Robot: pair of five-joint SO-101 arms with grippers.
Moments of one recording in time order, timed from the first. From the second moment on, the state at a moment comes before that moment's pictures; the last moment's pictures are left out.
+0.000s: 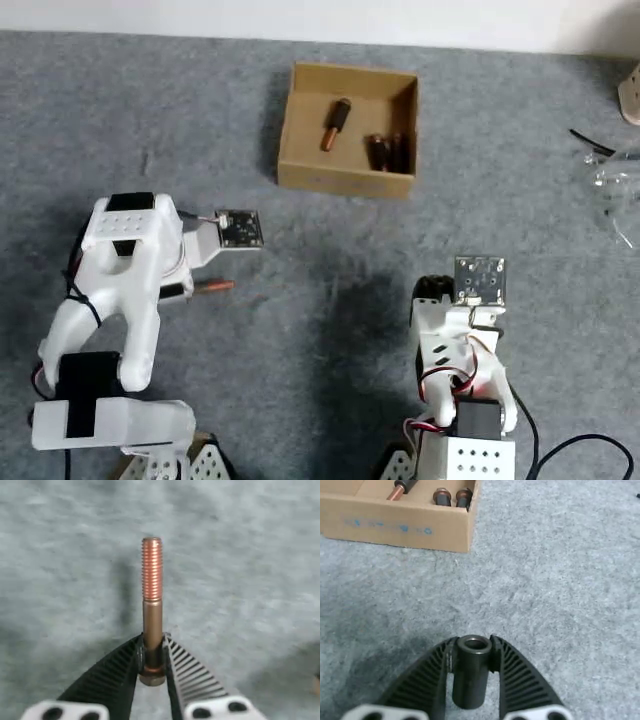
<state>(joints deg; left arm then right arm) -10.7 -4.6 32.4 73.5 -75.9 -2.2 -104.4 95.6 48.0 5.8</state>
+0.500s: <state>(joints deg) -10.7 -1.7 24.7 65.2 -76.0 -2.2 -104.4 95.6 48.0 5.8</state>
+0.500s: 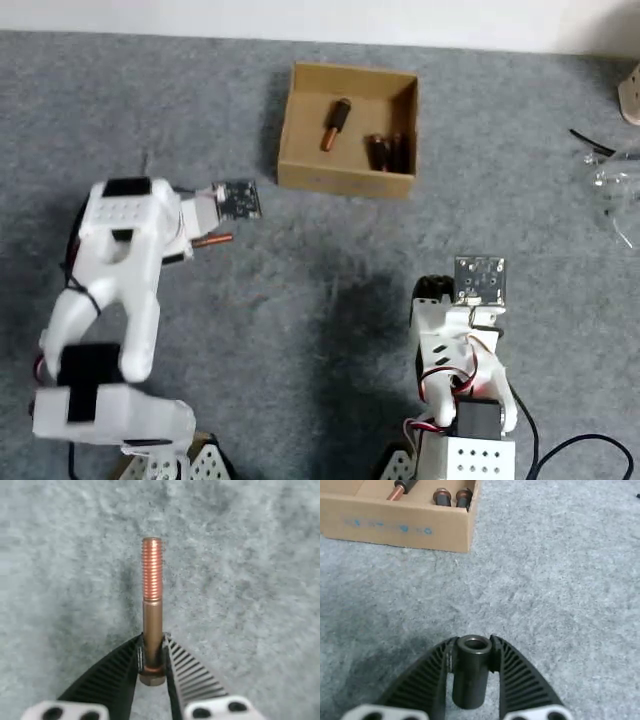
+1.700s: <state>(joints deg) -15.3 30.6 -28.1 99.7 -28.6 -2.2 -104.4 95.6 46.5 5.8</state>
